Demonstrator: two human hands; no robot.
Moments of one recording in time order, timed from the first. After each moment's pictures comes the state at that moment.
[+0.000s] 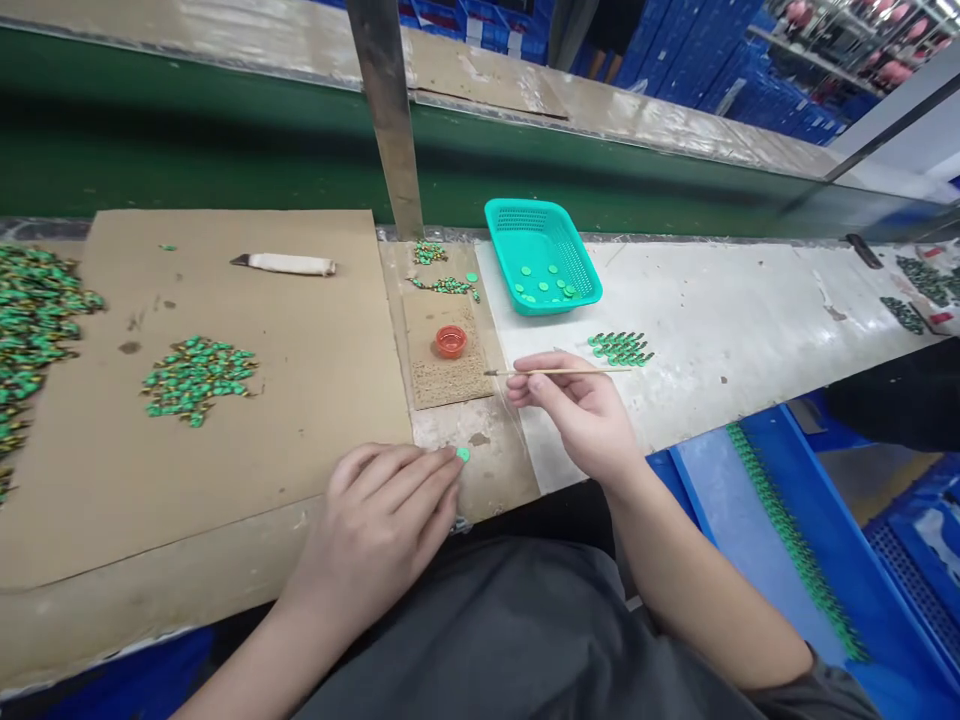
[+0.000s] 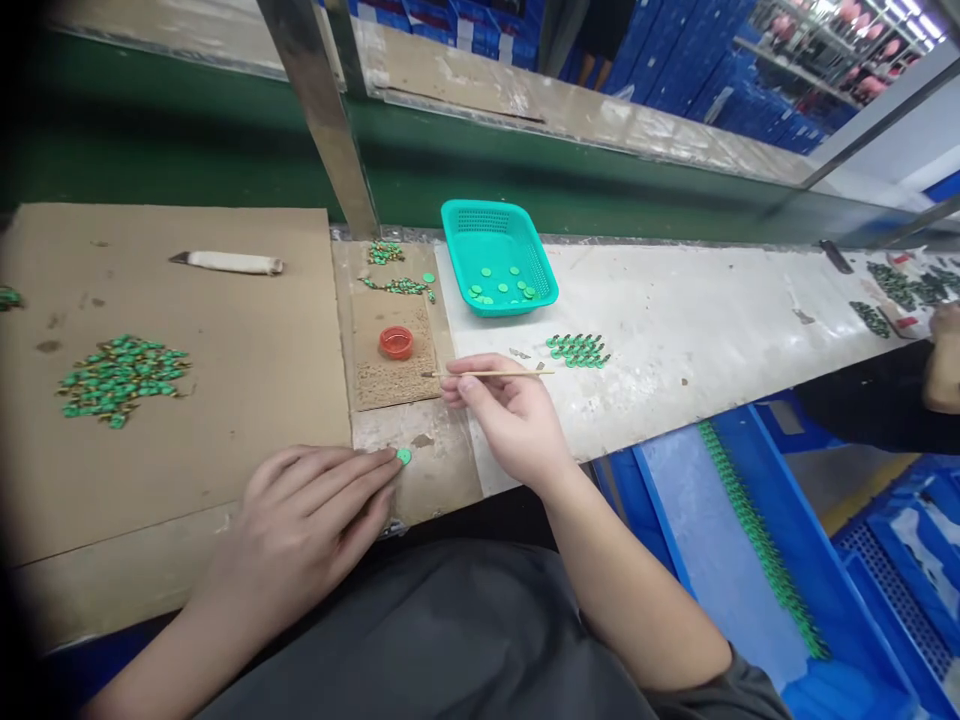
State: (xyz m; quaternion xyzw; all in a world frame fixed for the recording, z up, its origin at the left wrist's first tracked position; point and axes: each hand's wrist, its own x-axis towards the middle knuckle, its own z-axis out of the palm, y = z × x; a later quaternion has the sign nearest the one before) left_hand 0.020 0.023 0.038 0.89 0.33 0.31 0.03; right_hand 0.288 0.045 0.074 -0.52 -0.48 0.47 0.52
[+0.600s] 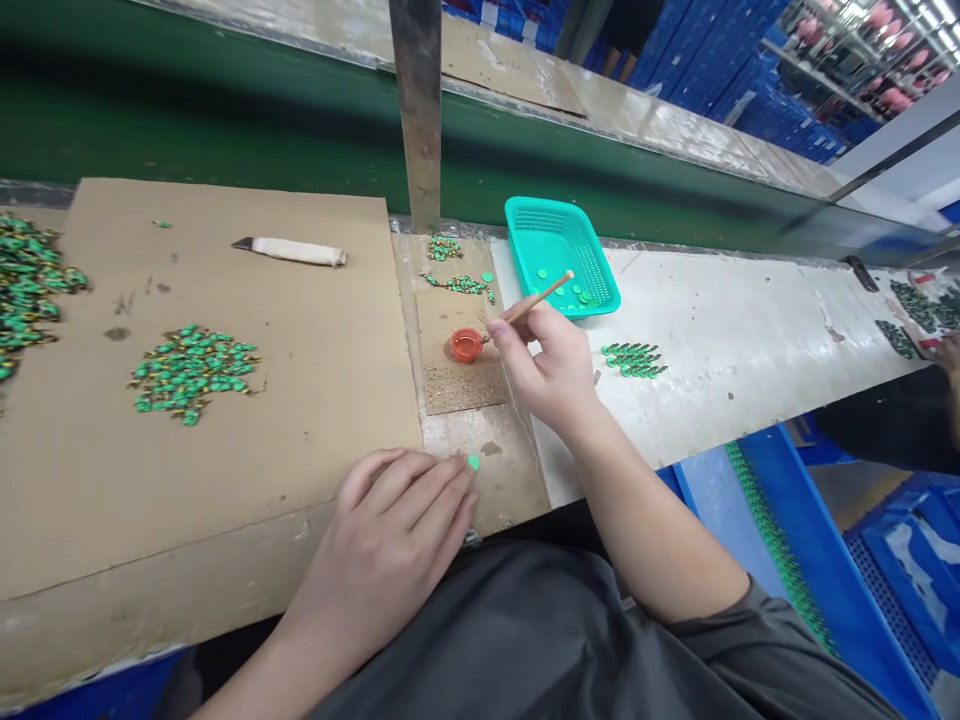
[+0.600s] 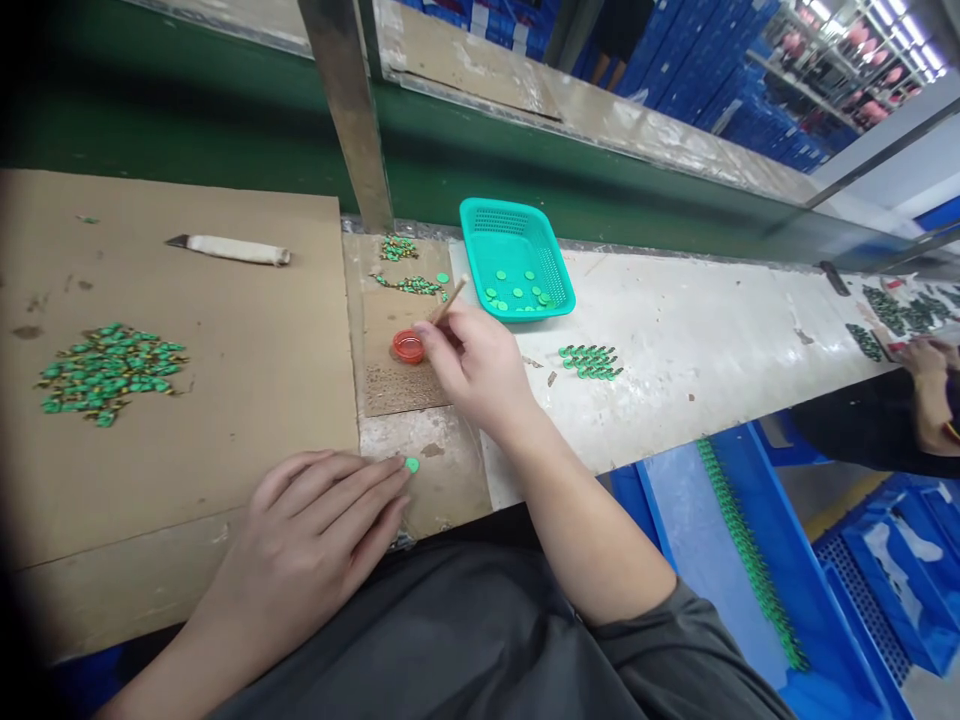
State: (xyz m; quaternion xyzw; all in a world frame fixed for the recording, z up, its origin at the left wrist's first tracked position) left_hand 0.023 0.021 0.038 0.89 0.33 0.32 0.03; right_hand 0.262 0.129 0.067 -0.47 -0.73 0.14 0.48
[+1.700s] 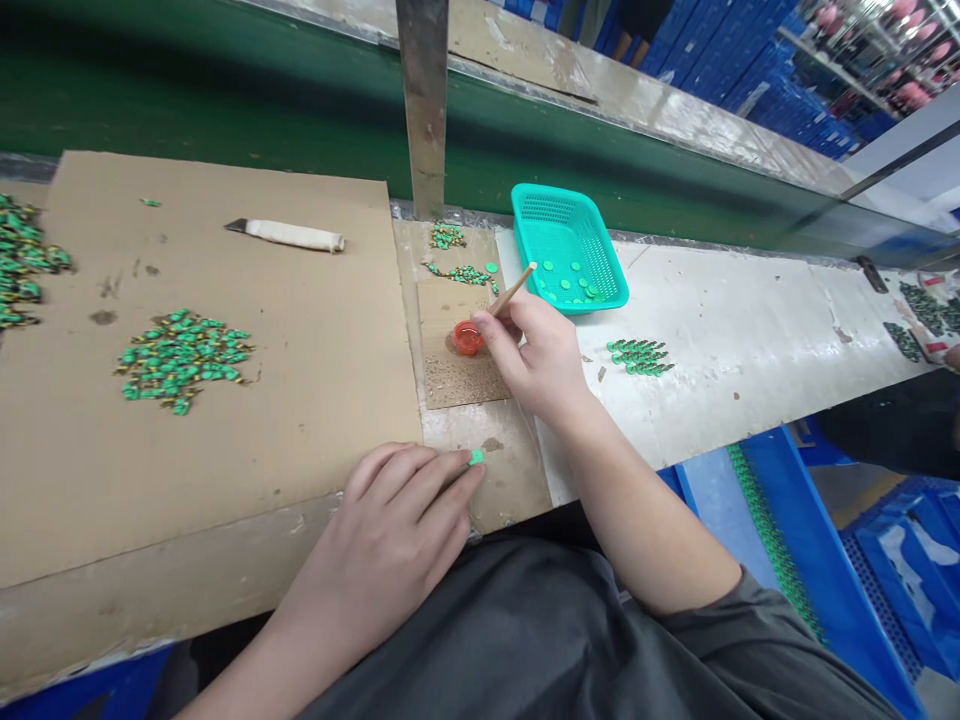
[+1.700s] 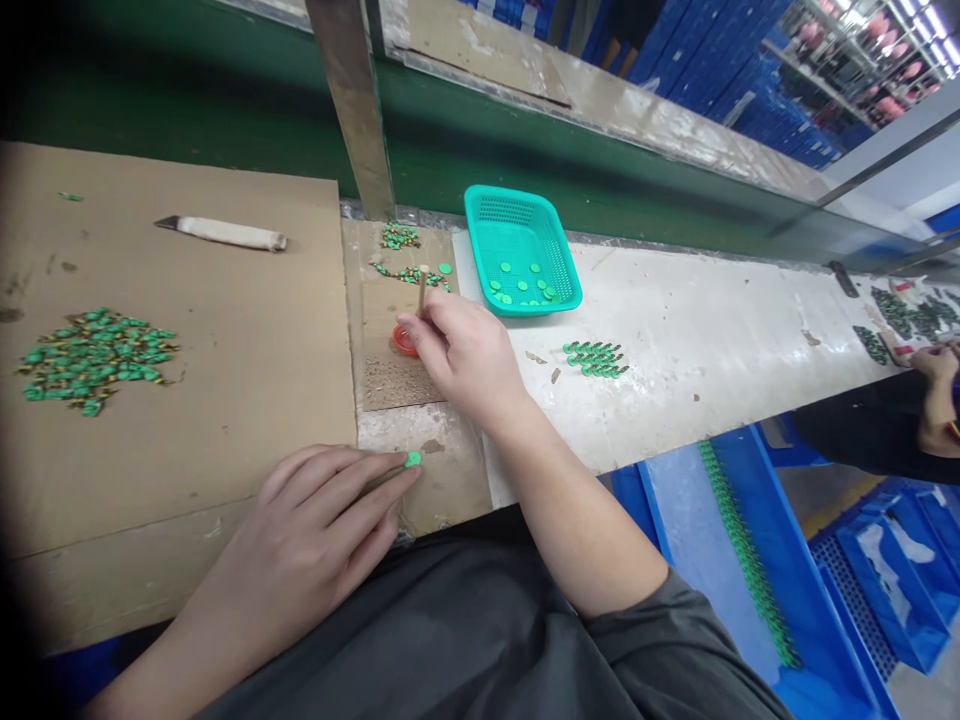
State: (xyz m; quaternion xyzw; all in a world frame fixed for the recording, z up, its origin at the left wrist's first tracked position) left_hand 0.020 0.022 0.035 0.90 0.31 0.29 0.06; right_hand 0.257 0.145 0.052 -0.43 -0.78 0.06 0.45
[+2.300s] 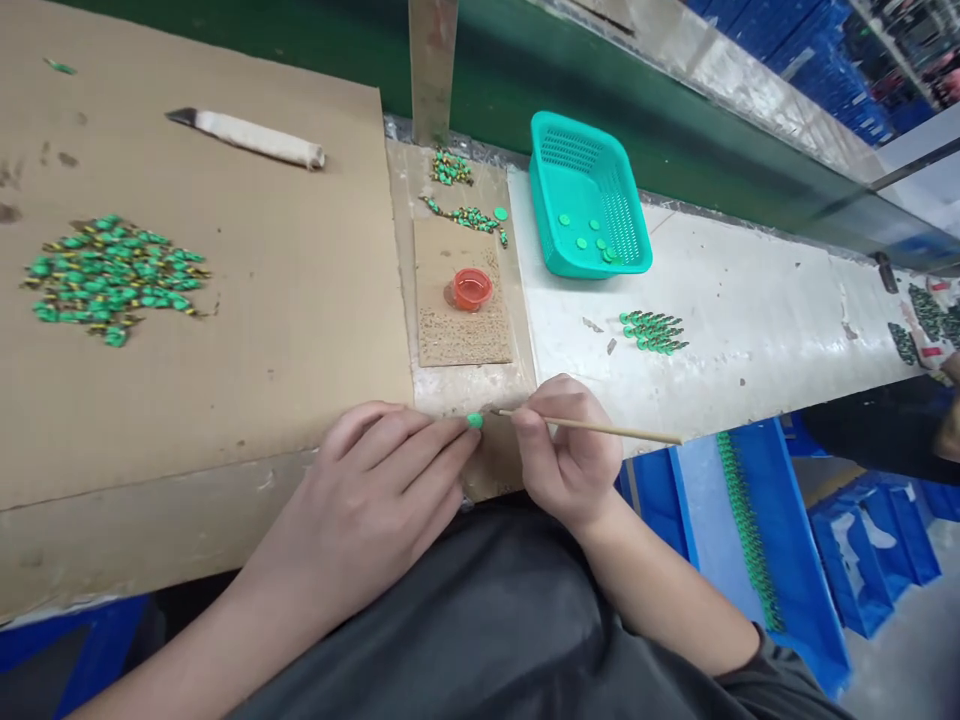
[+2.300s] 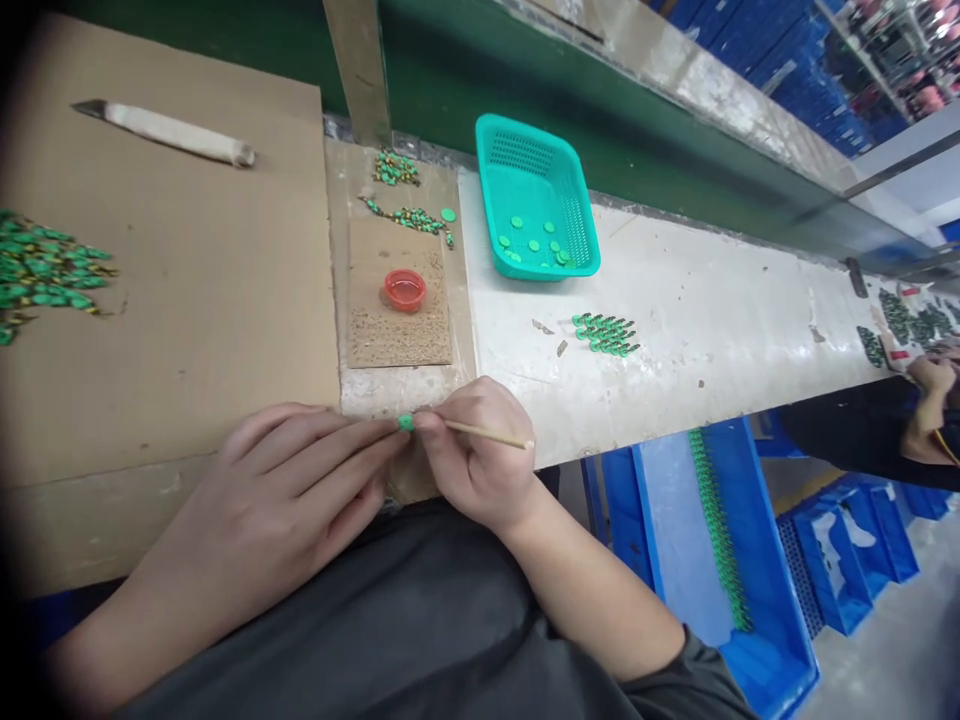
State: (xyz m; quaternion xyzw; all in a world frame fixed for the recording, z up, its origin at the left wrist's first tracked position) left_hand 0.021 0.021 0.031 0.90 0.30 0.30 0.04; right_hand 0.254 0.021 0.036 -0.42 -0.74 0.09 0.52
